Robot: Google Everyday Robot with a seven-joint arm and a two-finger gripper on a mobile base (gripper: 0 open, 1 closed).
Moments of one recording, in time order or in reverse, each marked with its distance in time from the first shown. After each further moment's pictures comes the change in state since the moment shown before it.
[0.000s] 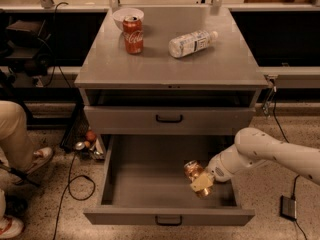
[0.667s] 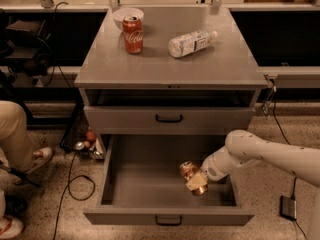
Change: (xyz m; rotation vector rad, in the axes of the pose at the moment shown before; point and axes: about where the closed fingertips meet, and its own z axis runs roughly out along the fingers) arm -0.008 -0.018 0.038 0.012 0.013 -0.028
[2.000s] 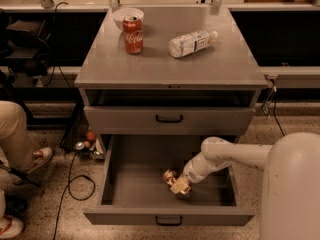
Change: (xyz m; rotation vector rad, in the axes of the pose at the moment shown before) arm -0.015 -0.014 0.100 -0.040 0.041 -0.050
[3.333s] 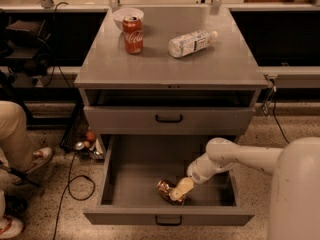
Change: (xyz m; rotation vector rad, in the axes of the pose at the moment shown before) arm 0.003 0.002 -0.008 -0.010 -0.026 0.005
